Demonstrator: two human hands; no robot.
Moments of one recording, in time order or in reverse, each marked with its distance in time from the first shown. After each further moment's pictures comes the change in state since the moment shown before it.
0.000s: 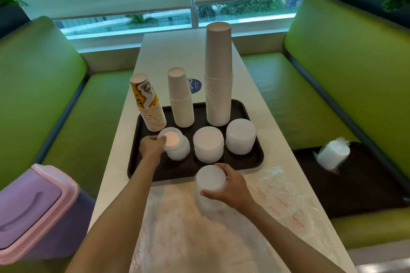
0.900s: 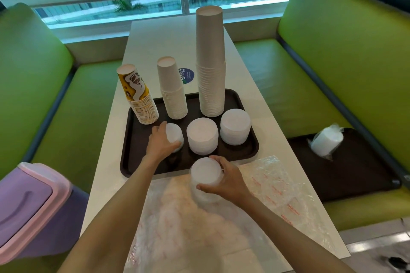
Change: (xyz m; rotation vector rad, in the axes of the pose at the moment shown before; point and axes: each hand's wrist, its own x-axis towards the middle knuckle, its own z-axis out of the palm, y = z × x) left_hand -0.005 -0.016 0.019 0.745 -0.278 0.510; right_hand -0.001 0.004 0.001 0.000 -0.005 0.003
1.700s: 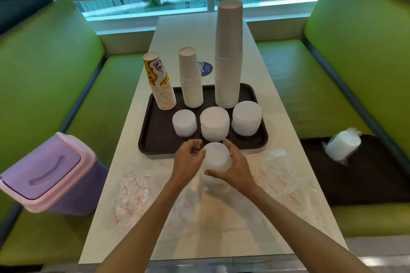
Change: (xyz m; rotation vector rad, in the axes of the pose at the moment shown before) left_hand -0.129 0.022 0.036 -0.486 0.201 0.135; right_hand -0.015 -0.004 -0.001 0.047 0.030 -0.063
